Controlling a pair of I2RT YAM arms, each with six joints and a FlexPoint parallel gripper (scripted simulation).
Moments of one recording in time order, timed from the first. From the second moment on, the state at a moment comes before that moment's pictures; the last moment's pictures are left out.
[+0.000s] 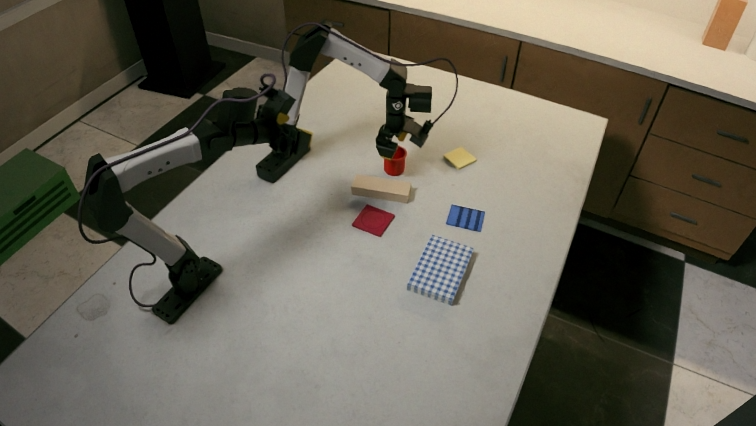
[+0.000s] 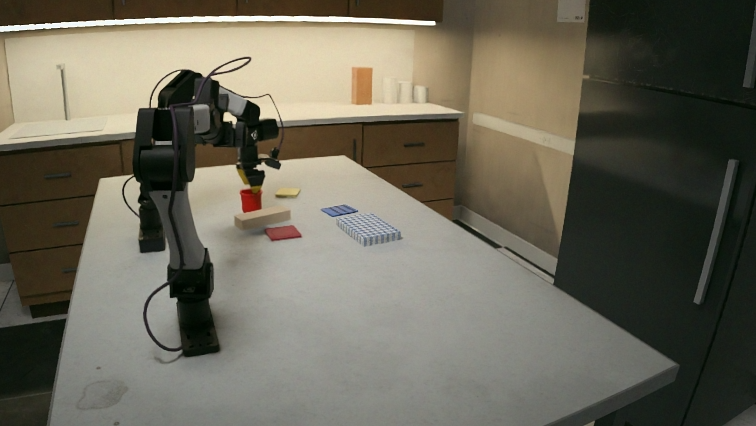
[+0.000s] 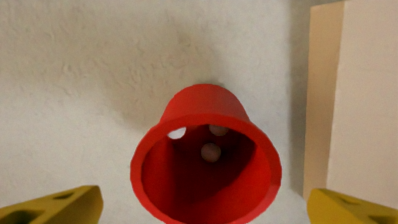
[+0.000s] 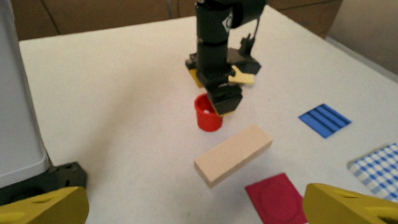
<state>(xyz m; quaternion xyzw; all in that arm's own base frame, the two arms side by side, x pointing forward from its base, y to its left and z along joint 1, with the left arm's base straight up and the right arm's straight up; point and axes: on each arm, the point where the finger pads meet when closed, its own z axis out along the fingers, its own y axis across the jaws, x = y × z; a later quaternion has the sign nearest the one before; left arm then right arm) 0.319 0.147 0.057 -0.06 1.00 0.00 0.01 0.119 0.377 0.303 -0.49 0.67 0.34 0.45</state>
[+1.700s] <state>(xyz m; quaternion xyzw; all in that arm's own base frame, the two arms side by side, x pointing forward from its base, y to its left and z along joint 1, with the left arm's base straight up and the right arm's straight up) 0.330 0.152 0.115 -0.07 1.00 0.01 0.03 0.119 0.377 0.302 -0.49 0.67 0.33 0.45</state>
